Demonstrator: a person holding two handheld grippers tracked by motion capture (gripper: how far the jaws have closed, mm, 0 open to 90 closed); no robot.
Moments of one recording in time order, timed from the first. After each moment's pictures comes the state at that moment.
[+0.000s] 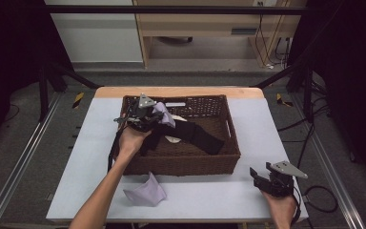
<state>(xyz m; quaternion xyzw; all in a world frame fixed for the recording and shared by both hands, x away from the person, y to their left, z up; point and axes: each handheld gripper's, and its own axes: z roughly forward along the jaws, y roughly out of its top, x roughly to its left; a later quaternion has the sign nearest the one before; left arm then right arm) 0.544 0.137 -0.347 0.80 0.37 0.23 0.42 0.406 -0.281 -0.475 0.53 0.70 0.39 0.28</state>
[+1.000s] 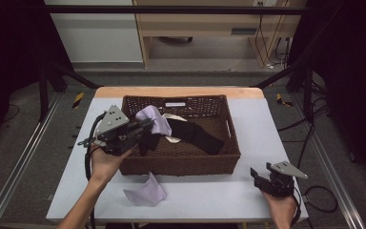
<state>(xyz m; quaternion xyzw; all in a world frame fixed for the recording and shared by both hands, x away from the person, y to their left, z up) 0.435 0.173 -0.285 0.76 0.29 0.24 0.52 0.405 -0.282 -0.476 0.53 0.70 0.39 0.29</state>
